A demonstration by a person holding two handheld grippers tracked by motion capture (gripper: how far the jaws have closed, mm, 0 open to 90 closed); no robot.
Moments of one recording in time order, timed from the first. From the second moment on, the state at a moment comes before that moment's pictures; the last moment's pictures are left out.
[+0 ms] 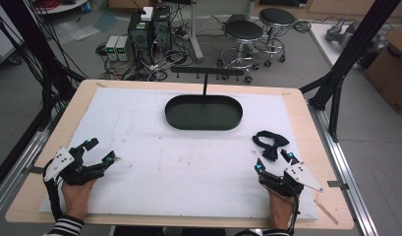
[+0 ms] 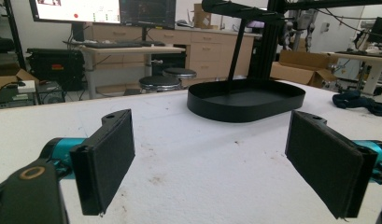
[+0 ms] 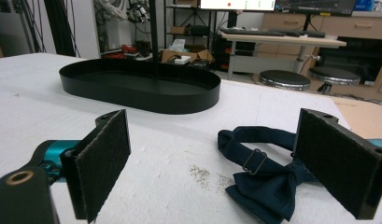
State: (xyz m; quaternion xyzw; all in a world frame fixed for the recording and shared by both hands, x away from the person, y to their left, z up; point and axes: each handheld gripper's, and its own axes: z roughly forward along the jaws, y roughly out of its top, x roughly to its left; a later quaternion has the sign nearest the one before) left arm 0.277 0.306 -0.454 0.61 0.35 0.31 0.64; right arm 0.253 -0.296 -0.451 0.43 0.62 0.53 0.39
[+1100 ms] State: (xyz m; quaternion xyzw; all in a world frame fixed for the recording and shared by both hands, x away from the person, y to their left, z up) left arm 0.278 0.307 -0.454 0.61 0.35 0.30 0.64; right arm 0.252 -0.295 -0.451 0.43 0.62 0.53 0.39
